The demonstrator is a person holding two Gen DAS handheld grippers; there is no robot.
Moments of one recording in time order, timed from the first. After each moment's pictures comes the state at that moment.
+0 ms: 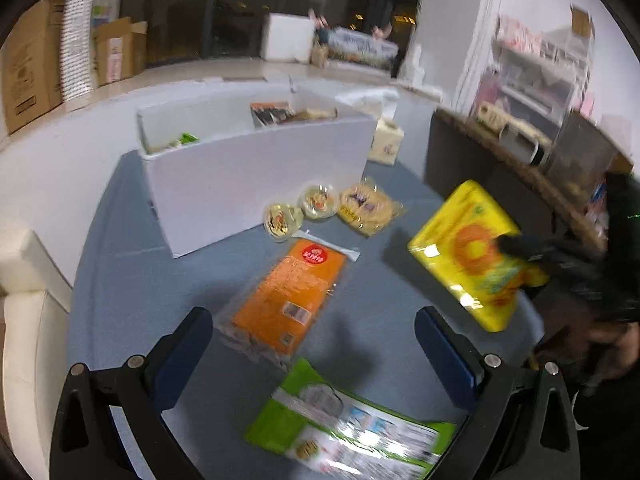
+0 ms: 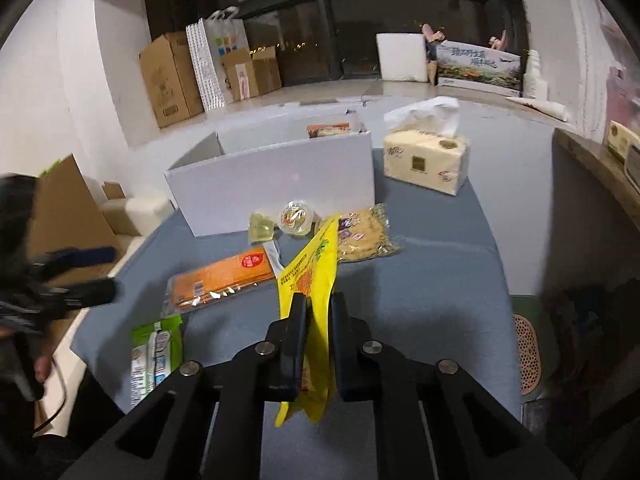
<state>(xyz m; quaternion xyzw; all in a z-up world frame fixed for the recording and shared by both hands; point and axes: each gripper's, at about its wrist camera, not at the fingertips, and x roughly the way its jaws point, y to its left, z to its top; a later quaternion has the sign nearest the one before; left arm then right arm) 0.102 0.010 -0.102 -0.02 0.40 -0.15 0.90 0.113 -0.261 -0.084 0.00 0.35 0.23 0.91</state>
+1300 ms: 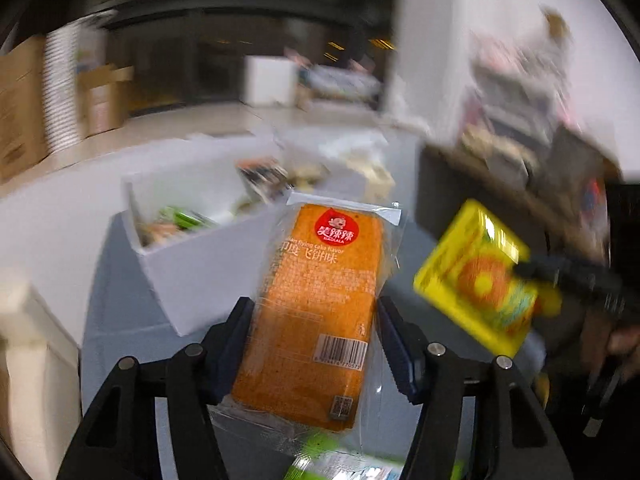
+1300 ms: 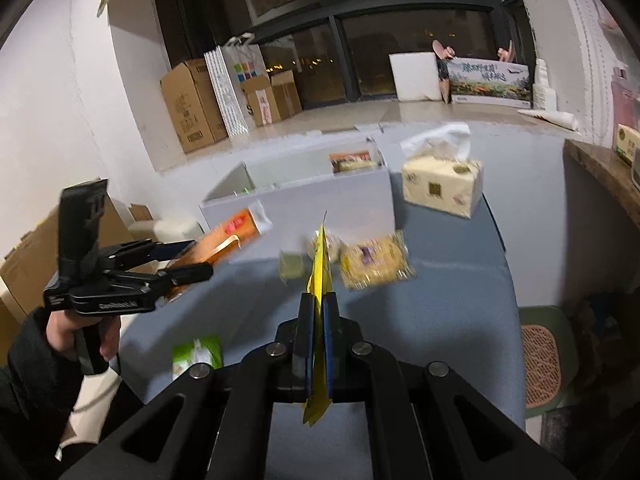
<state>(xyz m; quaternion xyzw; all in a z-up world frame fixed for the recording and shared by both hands) 0.120 0.019 -0.056 -0.03 0.31 -0.16 0.94 0.114 -0.255 -0.051 0.04 0.32 0.28 0.91</state>
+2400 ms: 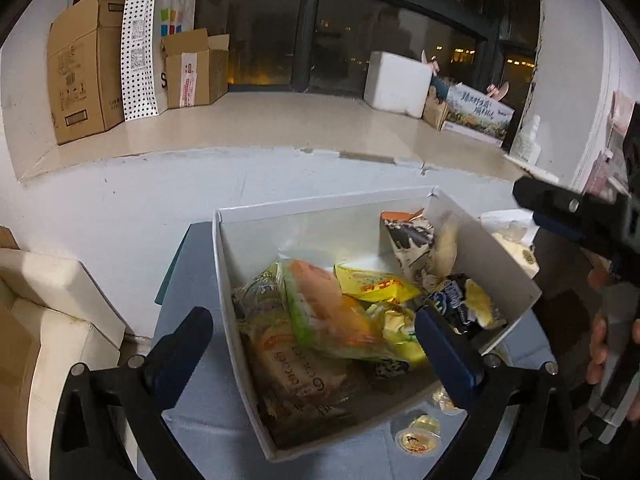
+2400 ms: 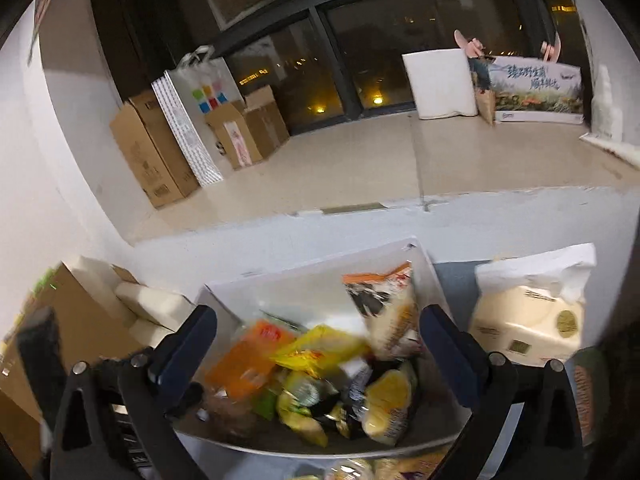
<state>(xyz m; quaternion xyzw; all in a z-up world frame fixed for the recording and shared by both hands) 0.281 0.081 -0.048 -0.06 0.35 0.01 0.94 0.365 -0.139 -0.010 0.07 0.34 0.25 0.90</state>
